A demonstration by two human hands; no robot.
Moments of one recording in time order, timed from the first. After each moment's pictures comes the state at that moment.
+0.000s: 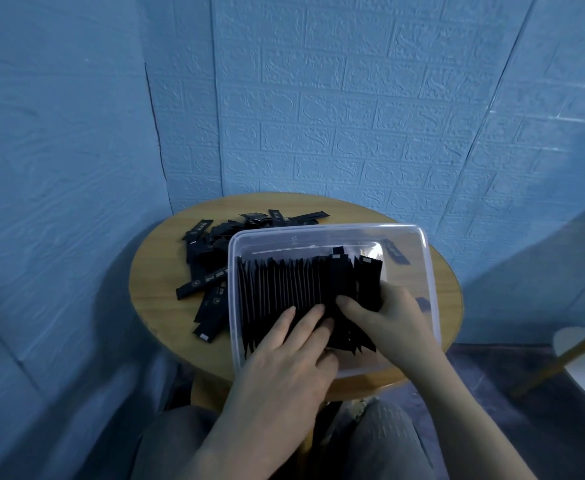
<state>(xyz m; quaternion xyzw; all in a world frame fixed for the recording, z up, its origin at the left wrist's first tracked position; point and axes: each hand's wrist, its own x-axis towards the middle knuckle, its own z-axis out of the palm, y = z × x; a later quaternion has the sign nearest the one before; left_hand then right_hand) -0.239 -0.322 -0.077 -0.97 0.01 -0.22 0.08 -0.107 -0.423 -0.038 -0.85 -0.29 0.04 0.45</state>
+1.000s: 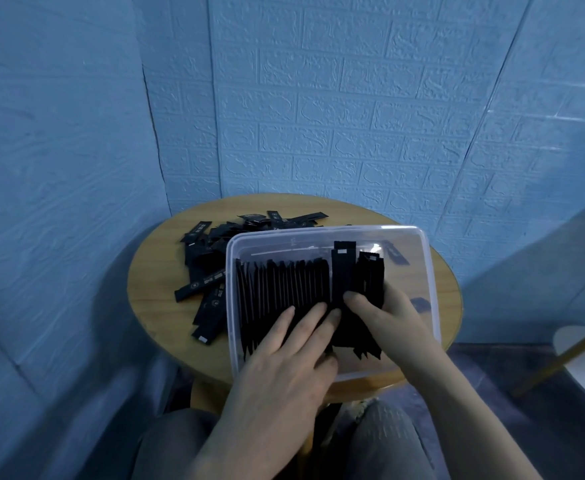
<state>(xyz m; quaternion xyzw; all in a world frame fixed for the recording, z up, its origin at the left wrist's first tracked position) -0.242 -0.322 -0.077 -0.98 0.00 -0.21 0.06 -0.109 -0.423 -0.037 -0.74 -0.28 0.14 0.60</state>
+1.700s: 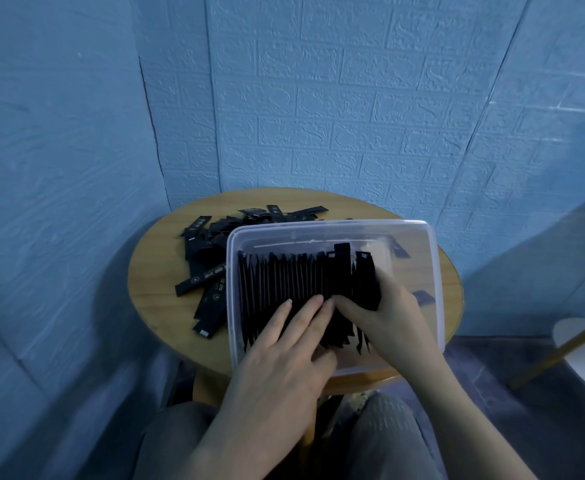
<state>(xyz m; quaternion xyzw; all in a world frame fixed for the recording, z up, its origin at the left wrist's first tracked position) -0.243 -0.320 -0.081 -0.98 0.00 -0.21 0.05 -0.110 -0.423 -0.046 -0.84 -0.32 -0.01 0.44</state>
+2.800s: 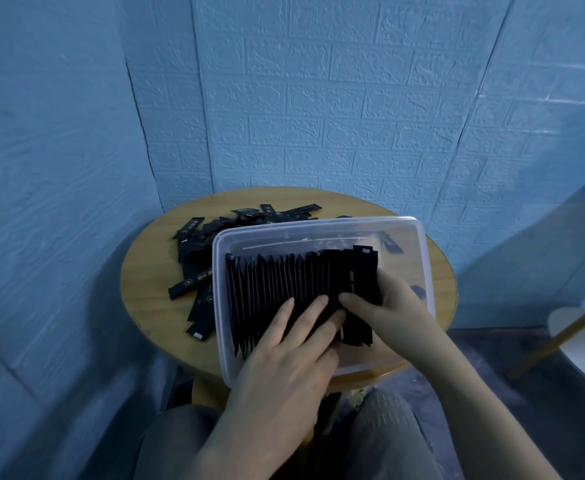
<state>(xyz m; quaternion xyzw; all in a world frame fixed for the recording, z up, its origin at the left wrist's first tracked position) -0.238 -0.325 -0.078 -0.98 0.01 -0.18 0.07 -0.097 -0.434 -0.043 -0.79 -0.34 0.11 0.50</state>
